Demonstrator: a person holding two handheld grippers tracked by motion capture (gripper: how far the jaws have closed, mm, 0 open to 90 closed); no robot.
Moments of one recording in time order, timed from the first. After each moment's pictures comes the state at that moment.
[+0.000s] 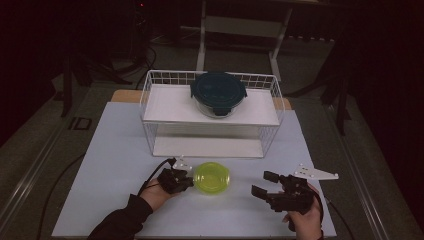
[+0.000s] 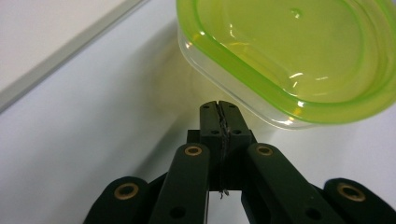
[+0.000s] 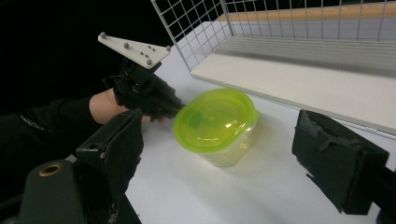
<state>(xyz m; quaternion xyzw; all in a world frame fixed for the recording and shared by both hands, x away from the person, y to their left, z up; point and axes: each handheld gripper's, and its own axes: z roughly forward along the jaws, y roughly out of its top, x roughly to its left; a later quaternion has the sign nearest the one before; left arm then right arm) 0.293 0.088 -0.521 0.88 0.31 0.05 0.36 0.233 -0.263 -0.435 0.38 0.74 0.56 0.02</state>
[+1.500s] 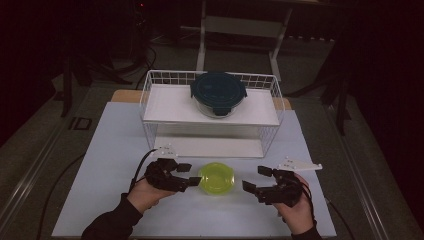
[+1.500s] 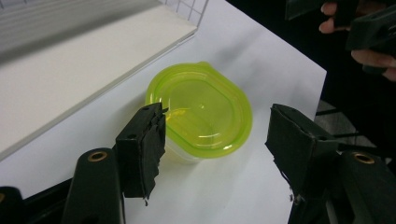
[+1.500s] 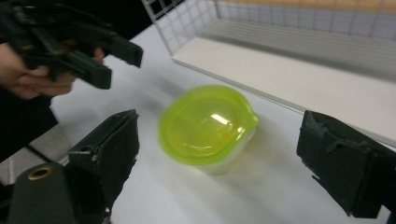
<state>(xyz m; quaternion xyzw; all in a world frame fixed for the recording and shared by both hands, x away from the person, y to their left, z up) 0.275 0.110 -0.447 0.81 0.34 -0.01 0.47 0.254 -0.237 -0.436 0.38 0.77 0.50 0.05</state>
